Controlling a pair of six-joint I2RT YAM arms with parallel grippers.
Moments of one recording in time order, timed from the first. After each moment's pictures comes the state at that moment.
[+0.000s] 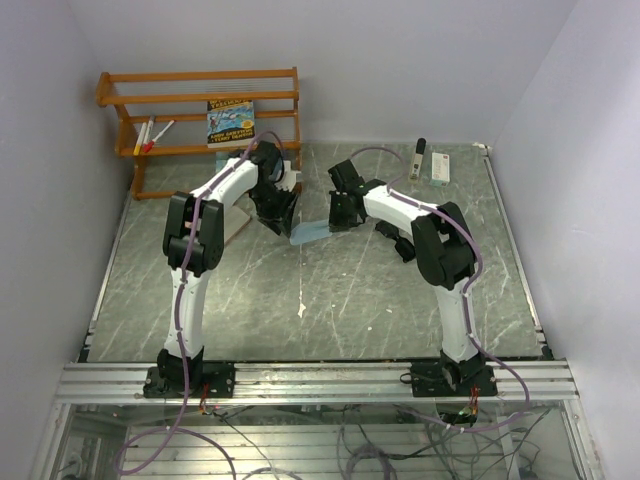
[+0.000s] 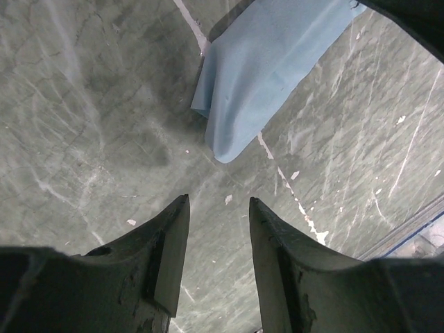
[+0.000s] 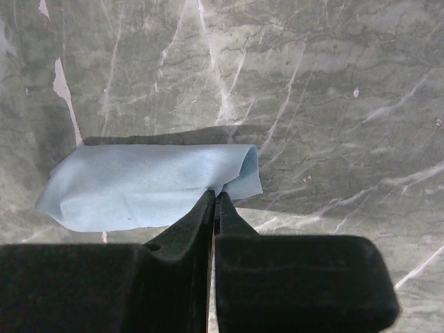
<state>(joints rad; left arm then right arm) -0.34 2.25 1.88 -1.04 0.44 0.13 0.54 2.19 1.63 -0.51 0.00 0.57</state>
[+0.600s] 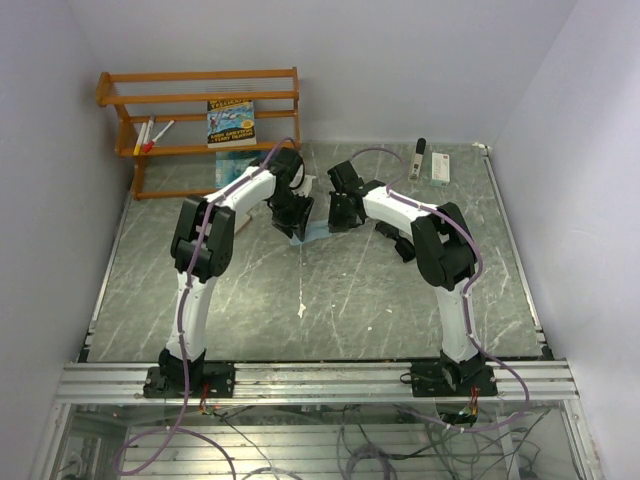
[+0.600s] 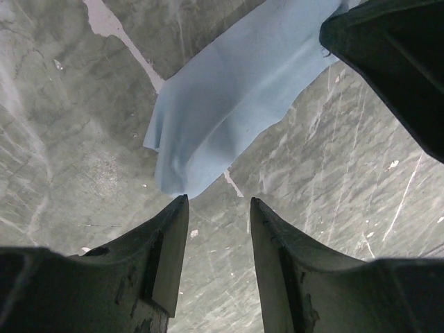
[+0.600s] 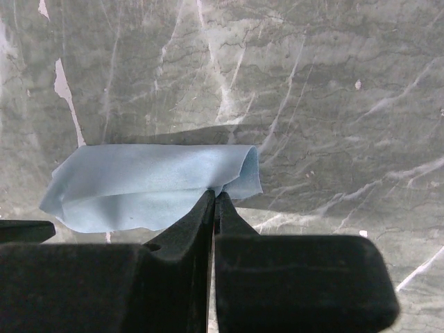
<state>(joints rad) -0.45 2.22 1.81 -0.91 0.33 -0.01 0.55 2.18 1.62 -0.50 0.01 0.60</state>
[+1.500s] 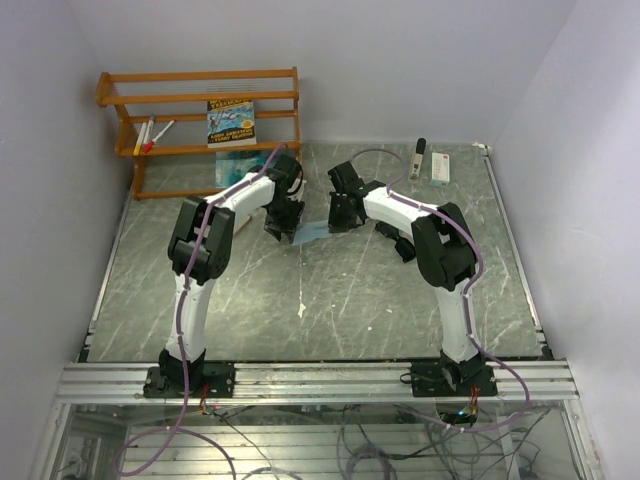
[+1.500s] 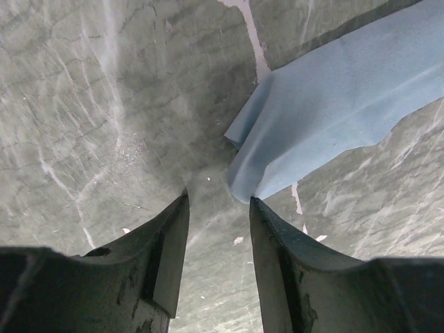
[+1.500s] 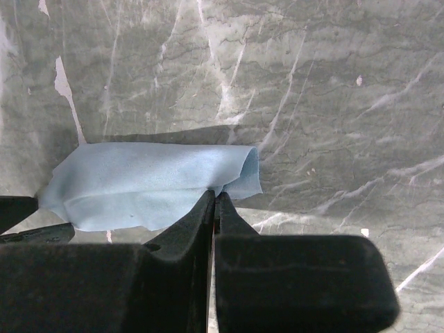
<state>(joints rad) -0.46 2.19 1.70 -0.83 0.10 -0.13 0.55 2.18 1.61 -0.49 0.01 0.60</state>
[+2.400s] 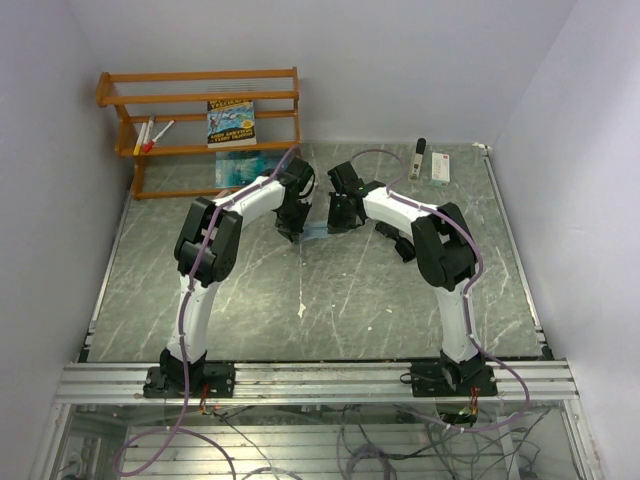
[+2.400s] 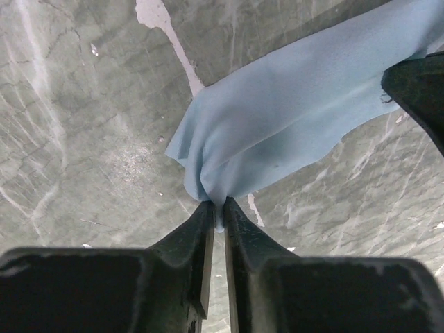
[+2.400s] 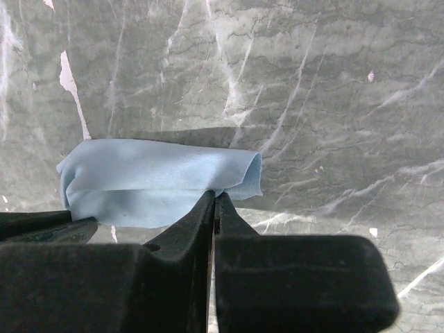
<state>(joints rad) -0.53 2.20 1.71 -0.80 0.09 -0.17 0.55 2.18 1.61 -0.49 -0.01 0.61</state>
